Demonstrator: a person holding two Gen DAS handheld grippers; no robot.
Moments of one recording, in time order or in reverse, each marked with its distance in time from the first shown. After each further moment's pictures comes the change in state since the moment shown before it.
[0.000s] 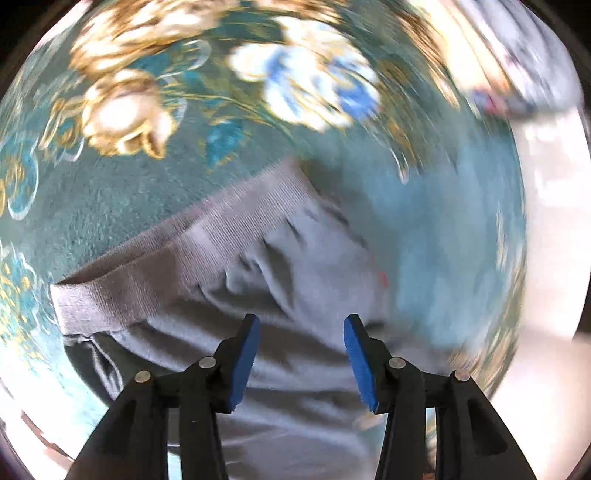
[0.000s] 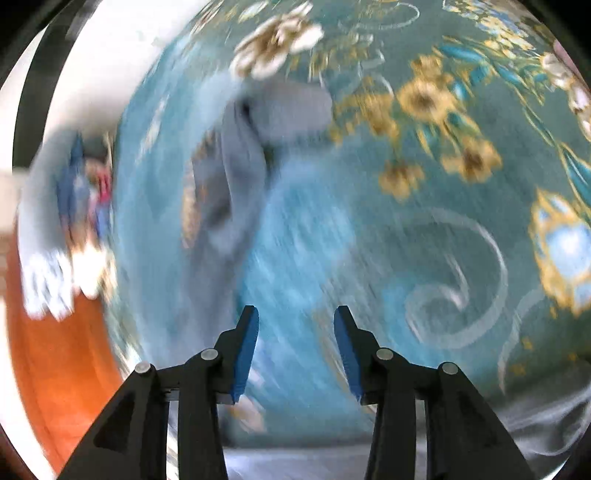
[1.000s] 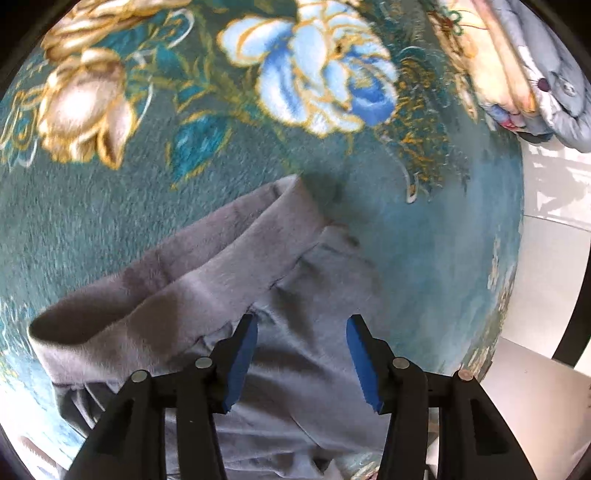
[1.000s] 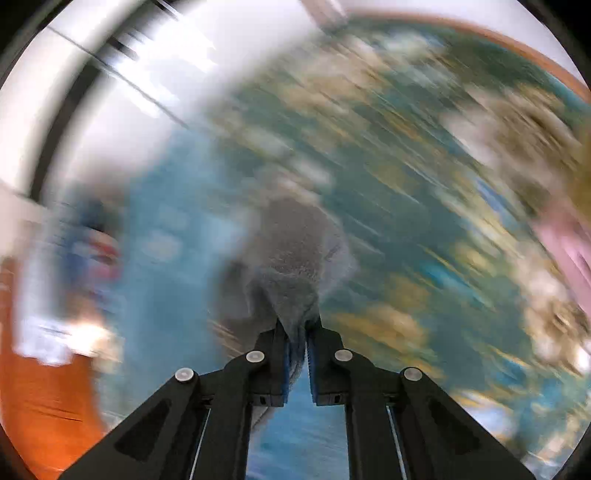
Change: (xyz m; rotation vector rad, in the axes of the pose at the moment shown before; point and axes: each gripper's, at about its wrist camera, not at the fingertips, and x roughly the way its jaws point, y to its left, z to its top) left arm 0.053 -0.013 0.044 -0.025 0.094 -0.018; right arm -0.055 -0.009 0.074 -0.016 -0.222 -0.188
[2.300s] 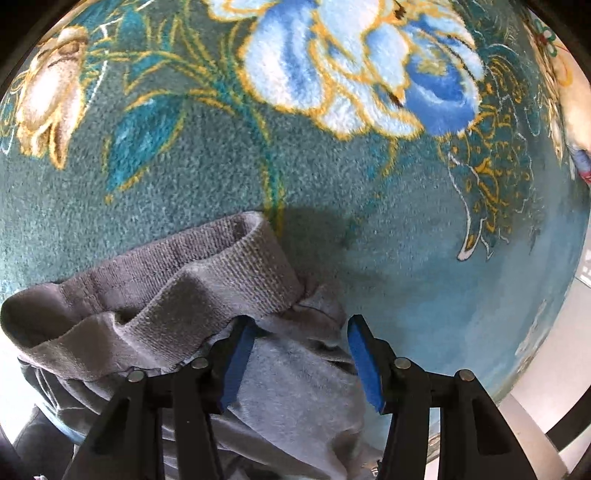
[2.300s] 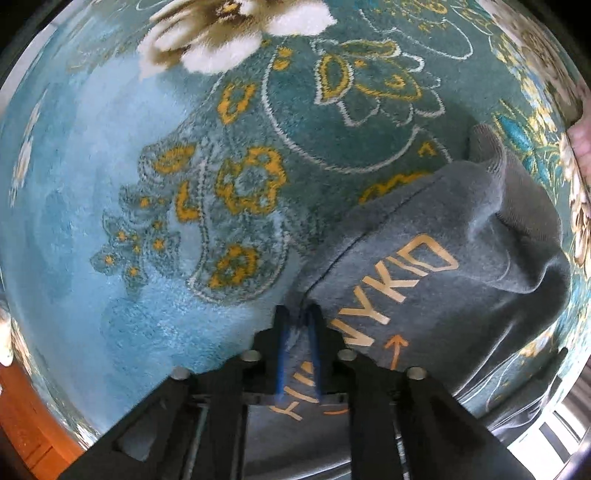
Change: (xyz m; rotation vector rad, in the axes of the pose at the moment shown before) left arm 0.058 -0.032 0.047 -0.245 0.070 0.214; right arm 0.139 0.111 -0.029 0.050 0.365 -0.304
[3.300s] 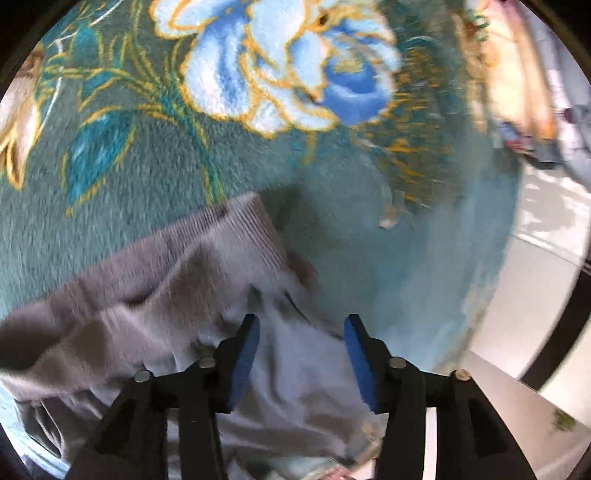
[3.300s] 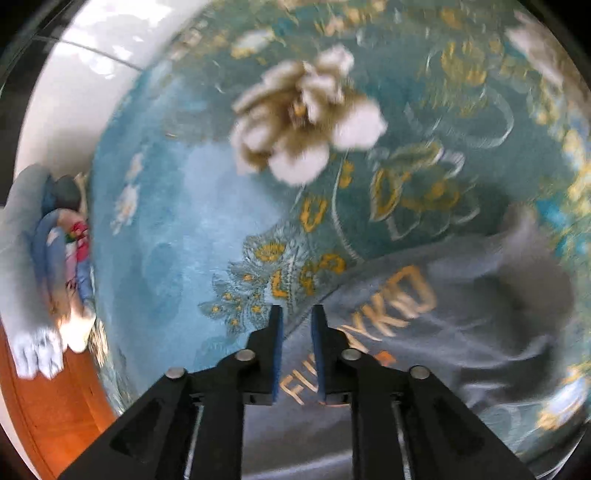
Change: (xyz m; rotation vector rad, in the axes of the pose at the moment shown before) left arm -0.028 0.012 -0.018 0.181 0.018 -0.348; right arm -0.071 -0.033 0.012 -0.099 -0.219 0.379
